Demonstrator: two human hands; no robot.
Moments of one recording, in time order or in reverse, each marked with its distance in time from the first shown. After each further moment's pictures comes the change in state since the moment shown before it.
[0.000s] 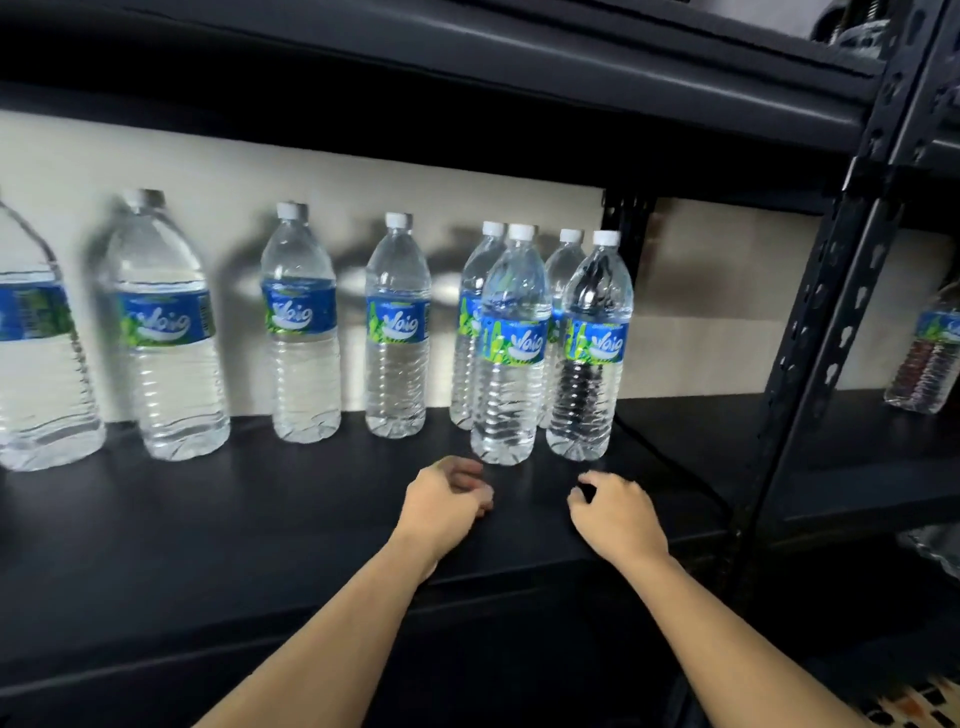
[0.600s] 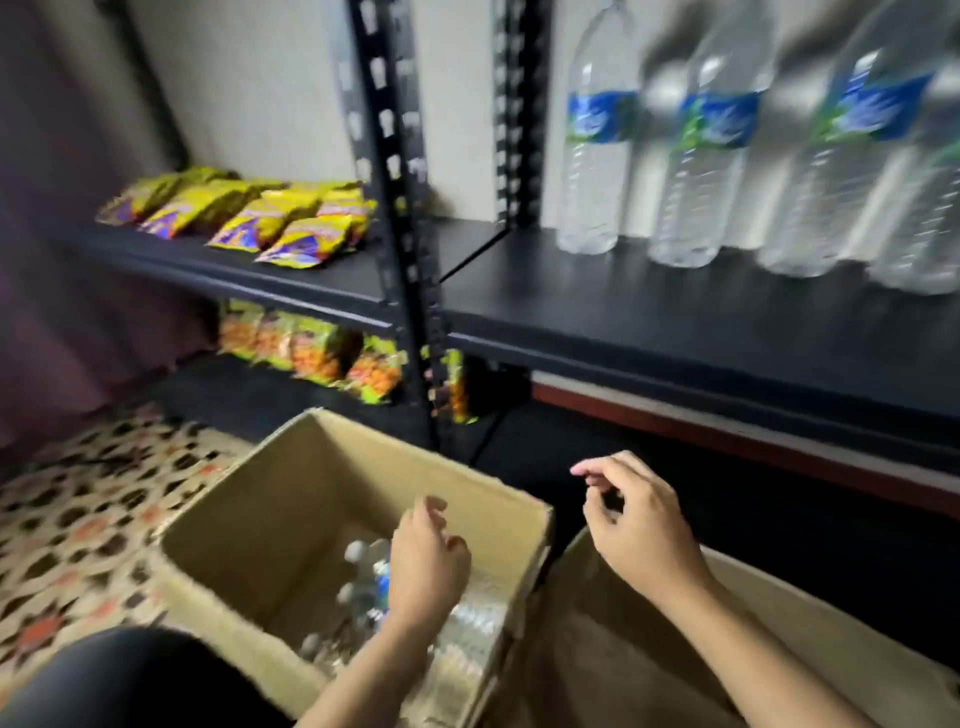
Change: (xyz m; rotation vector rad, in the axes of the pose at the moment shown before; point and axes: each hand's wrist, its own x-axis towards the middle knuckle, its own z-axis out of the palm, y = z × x) left_hand -0.328 -0.222 -0.302 0.558 0.809 -0.509; right_hand -0.329 -0.235 0.178 0.581 -0.420 -0.878
